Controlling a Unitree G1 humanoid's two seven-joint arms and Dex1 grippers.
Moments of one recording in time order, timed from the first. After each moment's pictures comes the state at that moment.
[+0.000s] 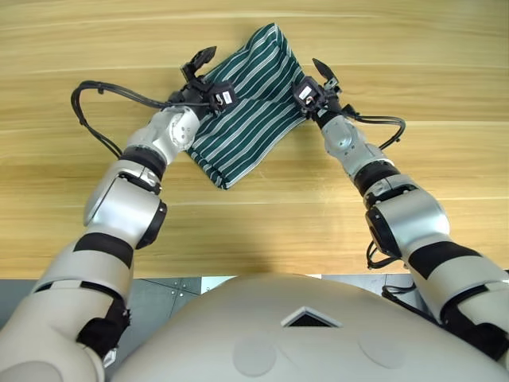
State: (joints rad) left arm -0.71 0.33 -0.51 1.23 0.67 -0.52 0.22; right arm -0.68 -0.14 0.32 1.26 -0.45 -0.48 -0.17
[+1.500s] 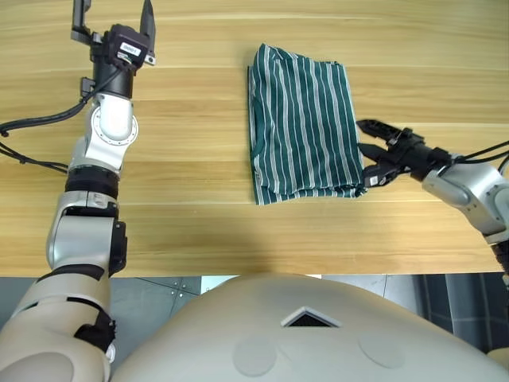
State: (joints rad) left arm -0.49 0.53 -0.11 0.82 0.44 -0.73 0.30; right arm -0.07 -0.92 0.28 -0.02 -0.78 -0.51 0.17
